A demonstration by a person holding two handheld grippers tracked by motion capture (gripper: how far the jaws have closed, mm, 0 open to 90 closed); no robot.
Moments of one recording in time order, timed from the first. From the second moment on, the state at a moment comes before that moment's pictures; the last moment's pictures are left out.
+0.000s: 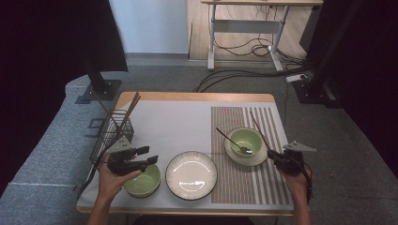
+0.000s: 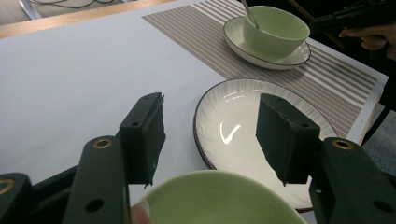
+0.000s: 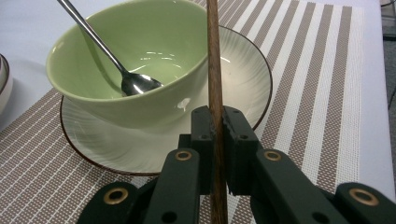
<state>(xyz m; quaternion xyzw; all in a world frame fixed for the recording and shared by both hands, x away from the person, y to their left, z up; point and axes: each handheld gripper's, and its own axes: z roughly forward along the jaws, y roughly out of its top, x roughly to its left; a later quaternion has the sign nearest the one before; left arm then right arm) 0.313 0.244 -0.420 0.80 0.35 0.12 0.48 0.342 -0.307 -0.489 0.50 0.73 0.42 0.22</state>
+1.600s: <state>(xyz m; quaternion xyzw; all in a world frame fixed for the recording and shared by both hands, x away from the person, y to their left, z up) 0.314 0.243 -0.421 0.80 0.35 0.11 0.48 0.360 -0.299 -0.506 0.52 0.73 0.40 0.21</state>
